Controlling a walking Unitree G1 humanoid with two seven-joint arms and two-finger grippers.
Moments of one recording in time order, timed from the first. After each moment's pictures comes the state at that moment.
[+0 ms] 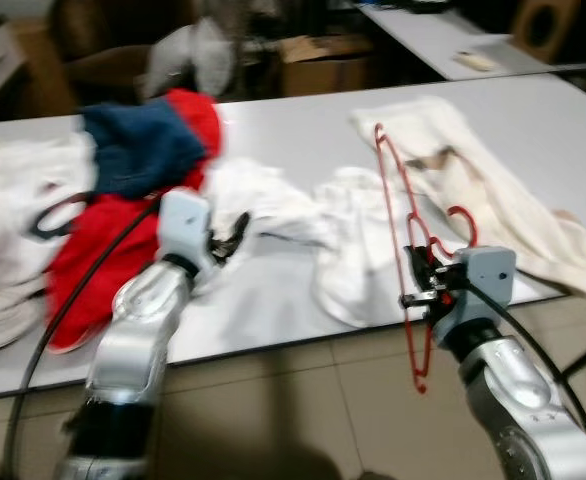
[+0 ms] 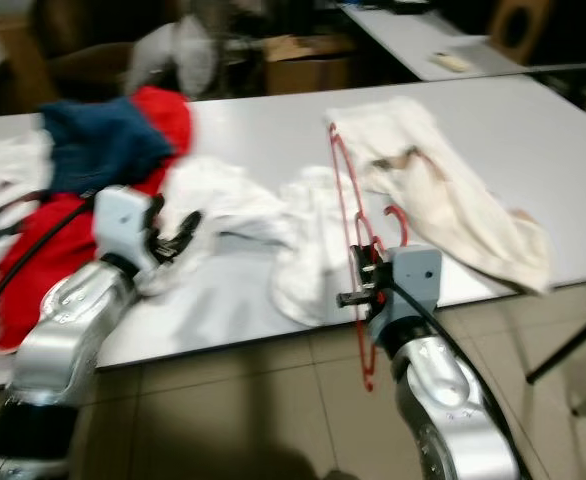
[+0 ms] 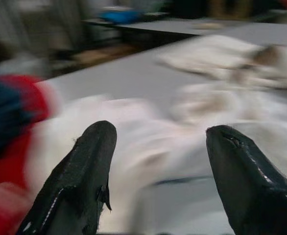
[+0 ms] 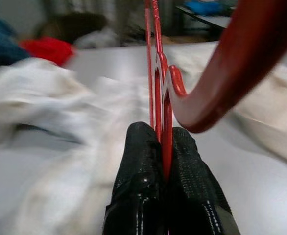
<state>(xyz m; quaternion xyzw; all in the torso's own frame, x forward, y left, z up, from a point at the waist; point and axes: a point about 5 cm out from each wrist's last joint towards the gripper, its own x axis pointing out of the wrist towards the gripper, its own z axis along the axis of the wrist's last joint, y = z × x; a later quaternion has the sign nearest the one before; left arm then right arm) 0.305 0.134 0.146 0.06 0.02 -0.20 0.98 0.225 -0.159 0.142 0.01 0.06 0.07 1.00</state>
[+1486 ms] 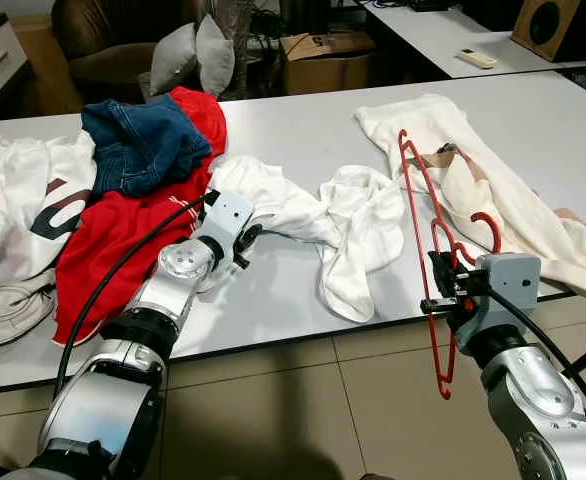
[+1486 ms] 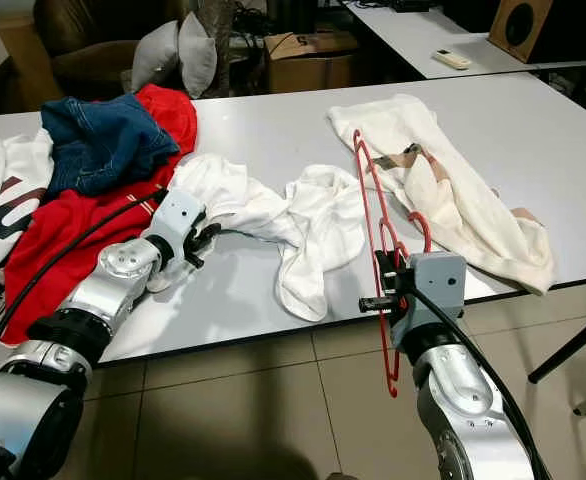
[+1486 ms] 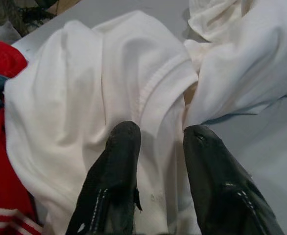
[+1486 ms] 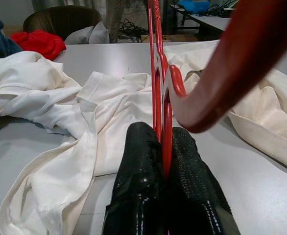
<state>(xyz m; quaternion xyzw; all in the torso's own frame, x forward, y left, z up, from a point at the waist) 0.368 0.146 0.107 0.20 0.12 -0.22 0.95 0.222 -0.172 0.141 0.00 0.05 0.06 1.00</state>
